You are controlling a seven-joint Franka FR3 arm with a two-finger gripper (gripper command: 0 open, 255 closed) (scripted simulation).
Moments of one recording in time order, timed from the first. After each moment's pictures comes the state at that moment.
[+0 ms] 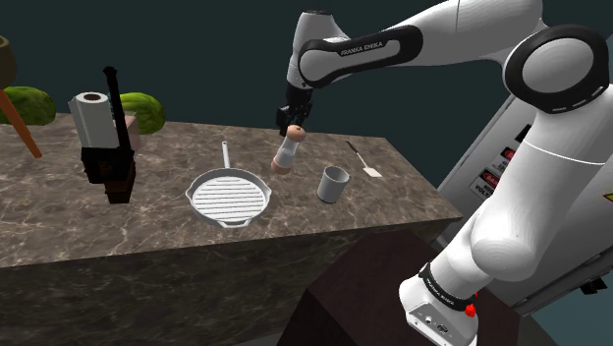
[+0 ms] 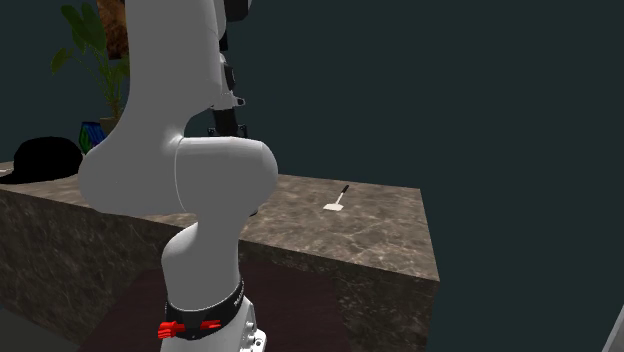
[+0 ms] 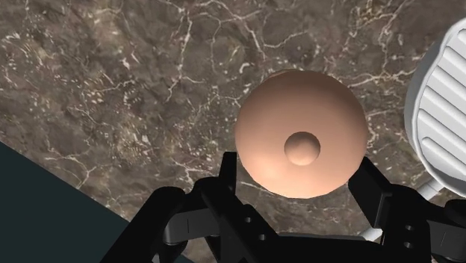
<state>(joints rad) 0.06 0.19 0.06 -1.89 -0.12 2.12 0.07</state>
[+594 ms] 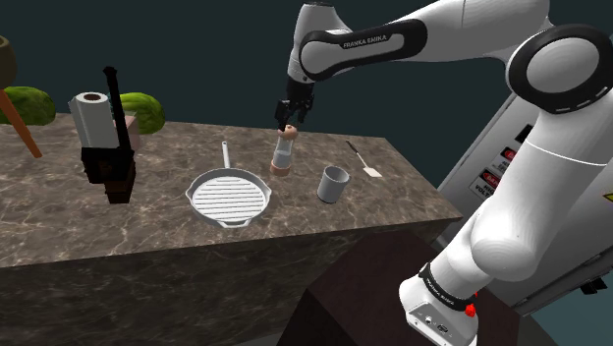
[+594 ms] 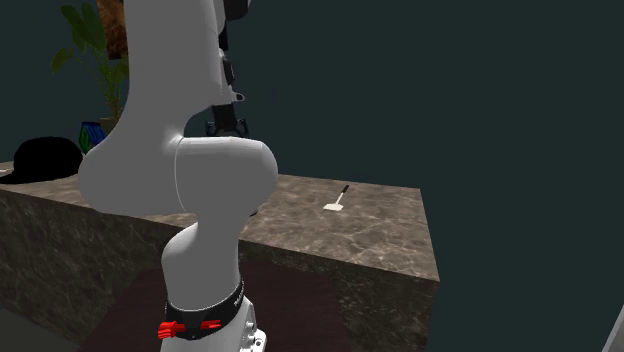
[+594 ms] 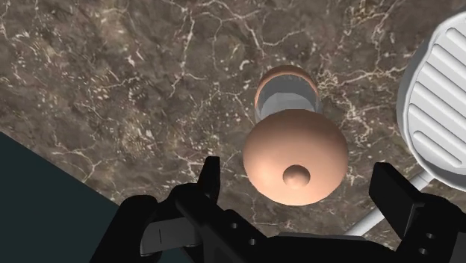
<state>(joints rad) 0.07 0.18 0.06 -1.87 -0.12 2.08 0.06</state>
